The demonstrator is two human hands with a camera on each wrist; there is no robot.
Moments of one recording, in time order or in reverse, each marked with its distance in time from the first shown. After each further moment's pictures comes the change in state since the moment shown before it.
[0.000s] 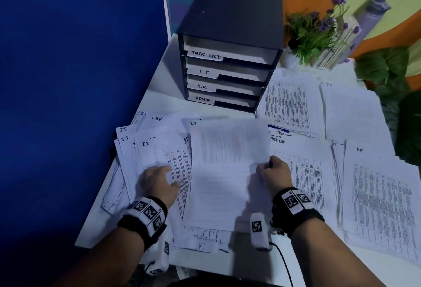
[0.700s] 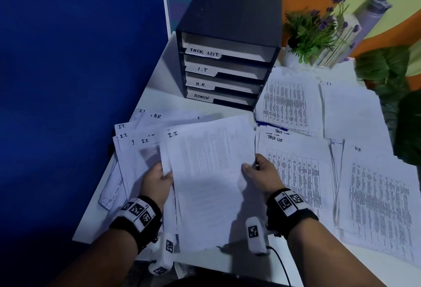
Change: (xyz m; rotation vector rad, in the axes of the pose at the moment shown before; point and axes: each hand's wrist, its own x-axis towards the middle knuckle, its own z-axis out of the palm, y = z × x) left_hand -0.009 0.000 0.009 -0.813 -0.005 -0.054; right_hand -0.013 0.000 0.007 0.068 -0.228 -0.123
